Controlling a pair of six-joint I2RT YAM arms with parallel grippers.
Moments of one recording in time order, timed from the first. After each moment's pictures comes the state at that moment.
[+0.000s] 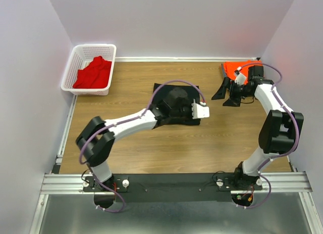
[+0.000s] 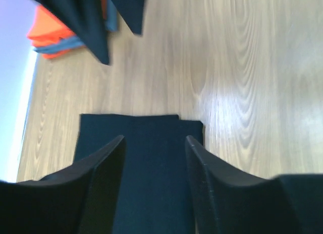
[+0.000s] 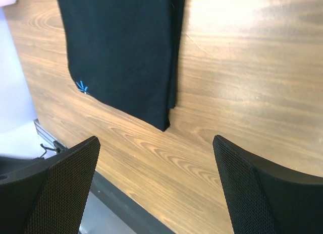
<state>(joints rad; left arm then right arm) -0.89 1.67 1.22 0.01 0.35 0.65 -0.12 1.70 1.31 -0.72 -0.69 0.16</state>
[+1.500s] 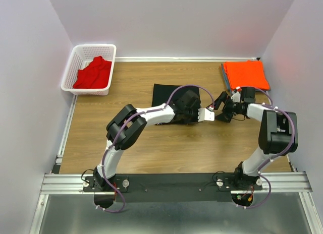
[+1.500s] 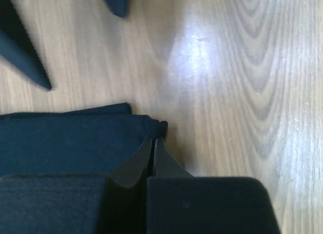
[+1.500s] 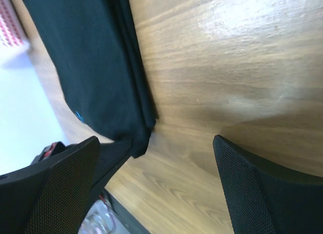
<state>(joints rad) -0.89 2.10 1.46 -0.14 0.37 0.73 -0.11 1.69 0.88 -0.19 -0.69 0.51</state>
